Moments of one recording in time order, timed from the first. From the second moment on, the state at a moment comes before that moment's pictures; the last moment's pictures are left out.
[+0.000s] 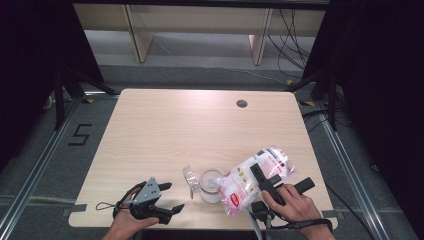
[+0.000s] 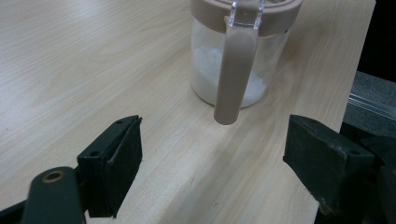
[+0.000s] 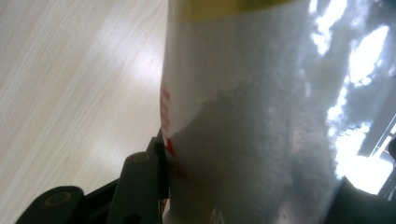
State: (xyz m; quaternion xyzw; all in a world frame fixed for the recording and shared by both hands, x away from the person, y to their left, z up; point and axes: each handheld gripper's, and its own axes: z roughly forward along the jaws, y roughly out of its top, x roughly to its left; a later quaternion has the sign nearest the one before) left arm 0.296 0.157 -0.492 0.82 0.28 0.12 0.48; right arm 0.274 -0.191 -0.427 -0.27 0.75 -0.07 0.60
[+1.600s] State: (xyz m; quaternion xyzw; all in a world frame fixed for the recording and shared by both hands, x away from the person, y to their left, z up) left arm 0.297 0.156 -0.493 0.82 0.28 0.12 0.48; right arm 0.272 -0.188 -0.421 -0.28 0.74 -0.08 0.60
